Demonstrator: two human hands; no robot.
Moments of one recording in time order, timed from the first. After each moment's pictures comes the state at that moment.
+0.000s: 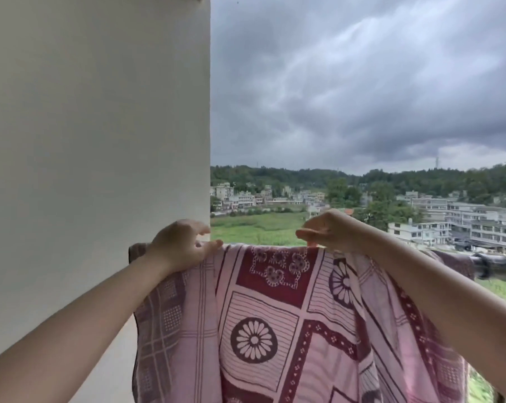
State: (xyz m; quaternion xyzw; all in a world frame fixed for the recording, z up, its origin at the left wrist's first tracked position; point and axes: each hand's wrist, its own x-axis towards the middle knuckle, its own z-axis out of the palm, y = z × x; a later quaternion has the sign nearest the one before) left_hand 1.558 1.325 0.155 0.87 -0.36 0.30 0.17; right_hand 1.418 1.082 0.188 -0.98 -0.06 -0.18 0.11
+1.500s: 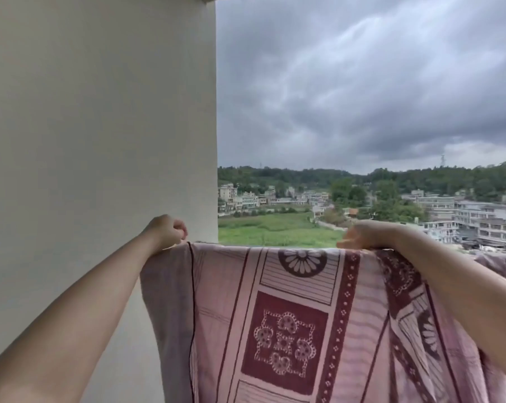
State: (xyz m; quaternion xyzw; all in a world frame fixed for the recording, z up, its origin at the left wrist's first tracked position) left_hand 1.636 1.361 0.175 0.91 -0.24 0.16 0.31; right_hand 1.446 1.032 0.192 -0.99 0.12 -0.05 0.01
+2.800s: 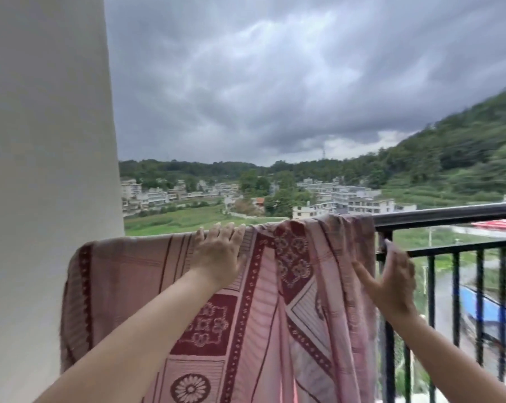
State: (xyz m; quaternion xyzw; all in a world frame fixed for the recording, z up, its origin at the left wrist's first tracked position) left_hand 1.465 1.224 0.114 0.82 -0.49 0.29 0.07; right_hand 1.257 1.042 0.042 -0.74 0.38 -0.55 0.10
